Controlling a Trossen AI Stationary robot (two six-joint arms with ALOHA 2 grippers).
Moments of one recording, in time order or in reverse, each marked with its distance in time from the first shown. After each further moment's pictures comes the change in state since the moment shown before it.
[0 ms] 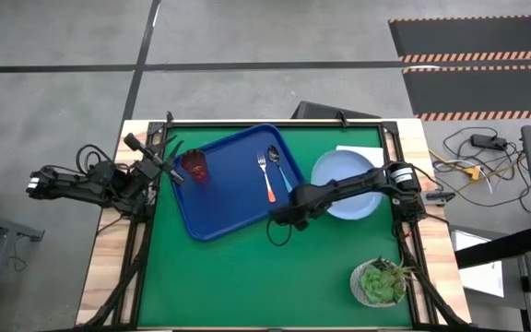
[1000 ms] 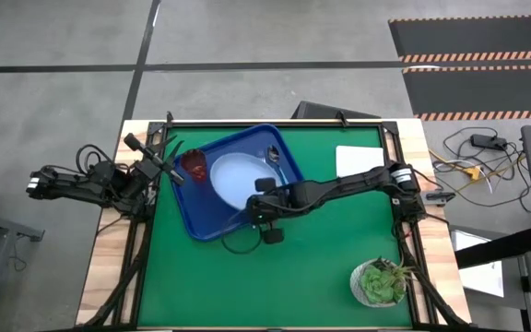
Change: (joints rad) left arm 0.000 0.000 0.000 0.001 0.000 0.000; right arm 0.004 0.006 0.175 0.723 -0.049 -1.244
